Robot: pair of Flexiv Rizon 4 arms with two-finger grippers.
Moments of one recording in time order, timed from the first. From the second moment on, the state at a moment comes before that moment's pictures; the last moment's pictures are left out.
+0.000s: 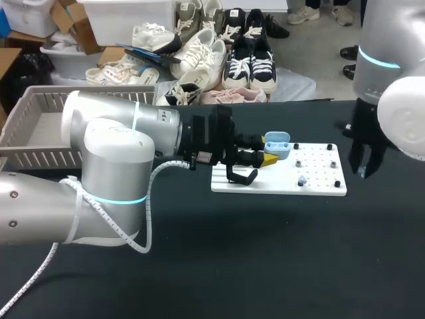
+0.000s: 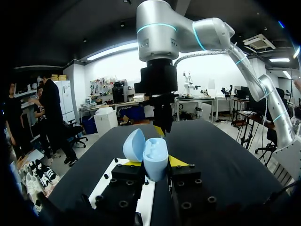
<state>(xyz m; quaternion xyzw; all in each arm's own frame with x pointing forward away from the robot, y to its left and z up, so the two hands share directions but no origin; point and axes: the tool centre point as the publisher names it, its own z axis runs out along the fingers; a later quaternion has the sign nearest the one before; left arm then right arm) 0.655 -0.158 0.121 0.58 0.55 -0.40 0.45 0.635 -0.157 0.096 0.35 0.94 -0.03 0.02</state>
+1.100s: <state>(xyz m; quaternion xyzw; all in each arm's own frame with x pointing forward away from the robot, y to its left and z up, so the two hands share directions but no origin) 0.655 -0.158 0.121 0.58 0.55 -0.39 0.45 0.630 -0.029 0.208 0.36 0.93 -0.03 0.07</state>
